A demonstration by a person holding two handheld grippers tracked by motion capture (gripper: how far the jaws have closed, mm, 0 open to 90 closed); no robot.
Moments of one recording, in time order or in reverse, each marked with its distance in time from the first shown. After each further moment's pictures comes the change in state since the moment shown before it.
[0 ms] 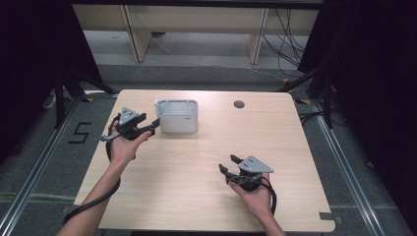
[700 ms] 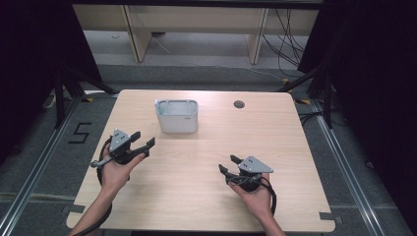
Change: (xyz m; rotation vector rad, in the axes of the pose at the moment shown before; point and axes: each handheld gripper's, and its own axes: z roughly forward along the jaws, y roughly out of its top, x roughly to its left) left arm -0.013 -0.050 -0.048 -0.016 -0.005 0.007; right arm -0.001 0.000 0.000 0.010 0.012 -0.024
